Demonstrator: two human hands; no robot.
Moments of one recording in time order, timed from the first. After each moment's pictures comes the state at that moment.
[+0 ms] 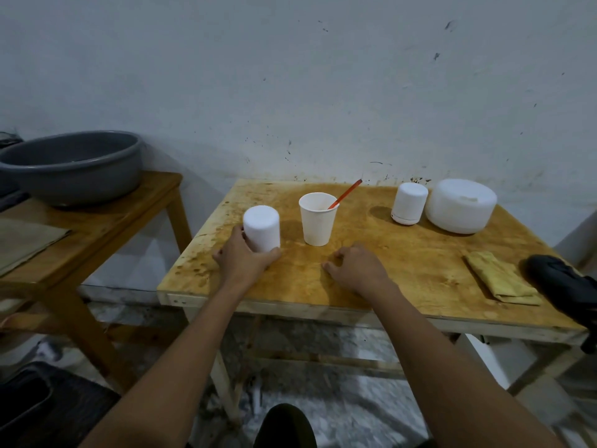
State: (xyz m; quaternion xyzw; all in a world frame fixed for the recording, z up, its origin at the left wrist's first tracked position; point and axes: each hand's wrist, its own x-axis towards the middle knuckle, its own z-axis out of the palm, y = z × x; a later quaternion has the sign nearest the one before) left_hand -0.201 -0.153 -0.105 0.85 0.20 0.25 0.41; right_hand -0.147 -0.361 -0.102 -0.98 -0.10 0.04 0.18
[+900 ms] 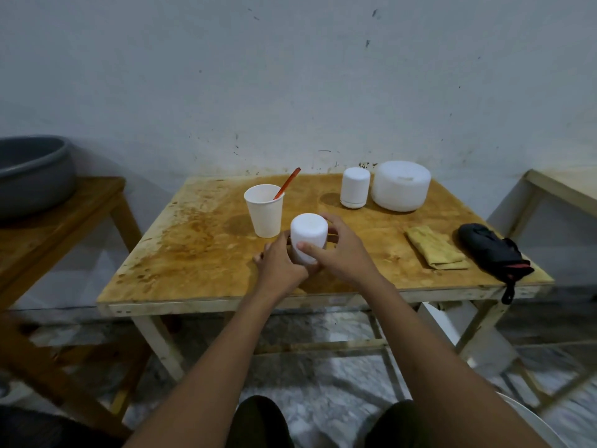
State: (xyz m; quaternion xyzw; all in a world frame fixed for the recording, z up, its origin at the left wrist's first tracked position) left_hand -0.195 -0.291 -0.114 0.89 0.06 0.10 0.45; right_hand -0.170 -0.430 -0.097 -0.84 -0.14 -0.07 0.52
